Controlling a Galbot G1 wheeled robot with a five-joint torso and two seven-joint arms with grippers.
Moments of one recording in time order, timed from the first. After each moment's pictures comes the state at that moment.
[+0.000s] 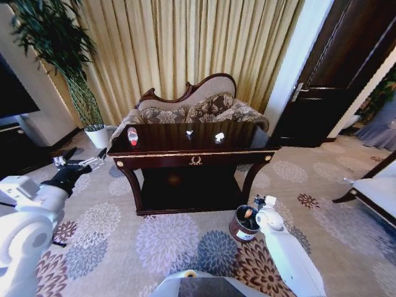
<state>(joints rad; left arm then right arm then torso) 1.47 -0.95 -1.09 -2.40 -0.83 0.53 -0.12 -1.13 1.17 0.50 1.50 0.52 -0.36 0.47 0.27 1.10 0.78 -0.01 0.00</state>
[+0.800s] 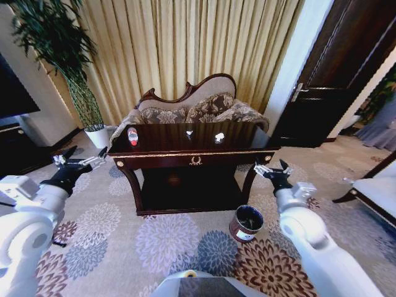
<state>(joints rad) 1.46 -0.95 -1.10 -2.42 -0.83 0.53 -0.12 -1.47 0.94 0.67 2.40 0.67 -0.28 0.39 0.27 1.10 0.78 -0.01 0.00</state>
